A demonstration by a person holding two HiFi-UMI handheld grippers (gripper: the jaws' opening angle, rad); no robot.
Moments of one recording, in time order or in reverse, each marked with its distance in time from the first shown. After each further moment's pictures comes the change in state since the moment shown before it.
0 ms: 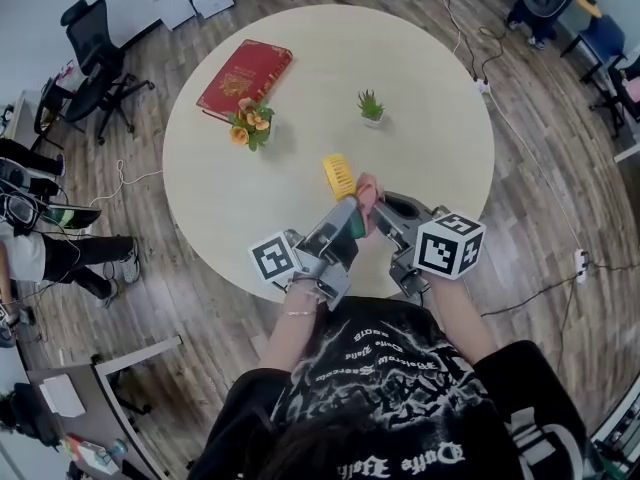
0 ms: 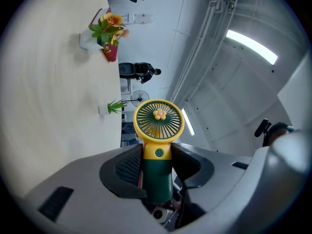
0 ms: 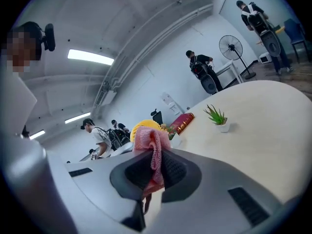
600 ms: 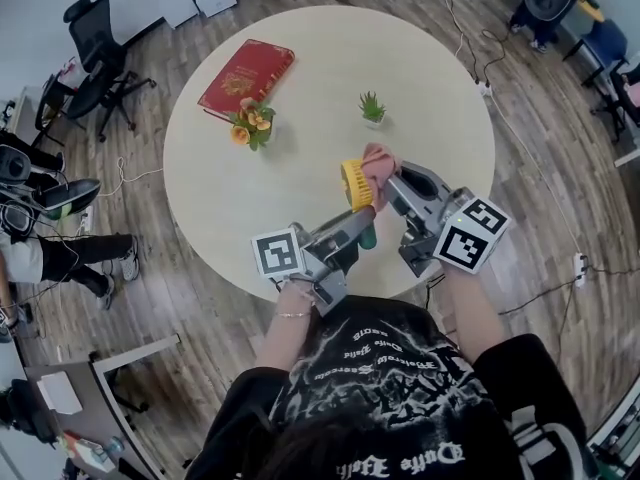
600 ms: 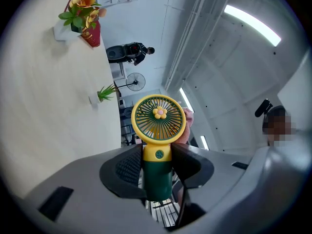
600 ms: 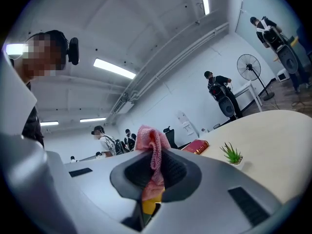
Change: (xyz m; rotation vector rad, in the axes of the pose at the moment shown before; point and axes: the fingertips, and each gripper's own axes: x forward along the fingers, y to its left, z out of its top) left arm 0.010 -0.010 -0.033 0.074 0.247 0.040; right arm -0.015 0.032 0.080 -0.174 -0.219 0.168
